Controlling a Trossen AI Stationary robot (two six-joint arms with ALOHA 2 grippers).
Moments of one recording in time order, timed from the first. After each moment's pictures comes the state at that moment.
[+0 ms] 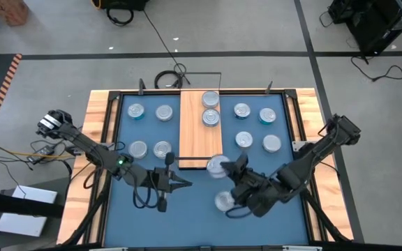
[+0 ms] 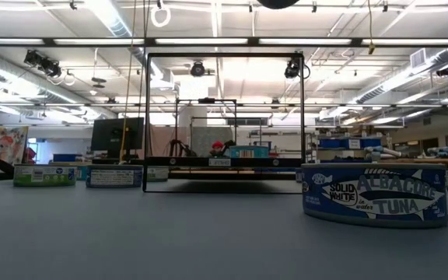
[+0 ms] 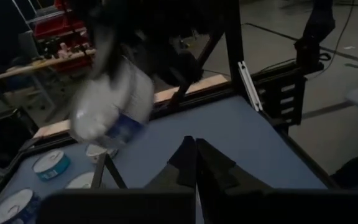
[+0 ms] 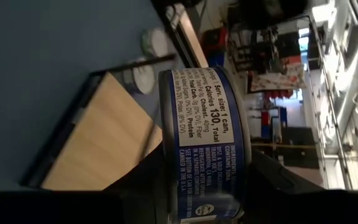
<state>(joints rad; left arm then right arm) -0.53 1.31 0.88 0.27 -0.43 0.15 0.62 1.58 1.40 -0.69 1.00 -0.52</state>
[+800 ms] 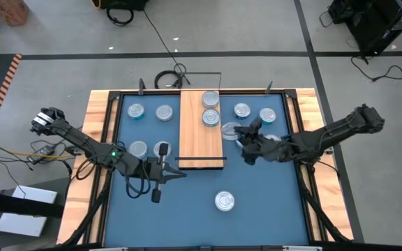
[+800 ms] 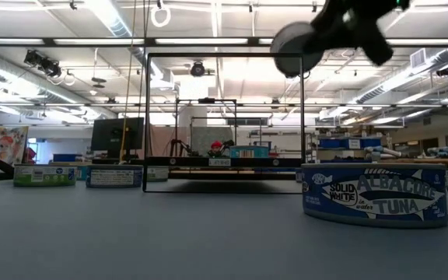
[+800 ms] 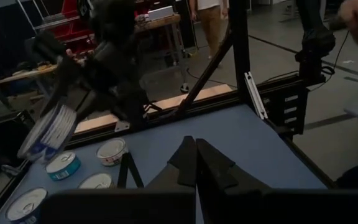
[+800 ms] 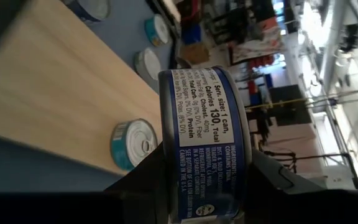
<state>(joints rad) -0.48 1.18 0.81 0.25 -0.38 0.15 0.28 1.12 0.76 -0.14 0.87 -0.80</state>
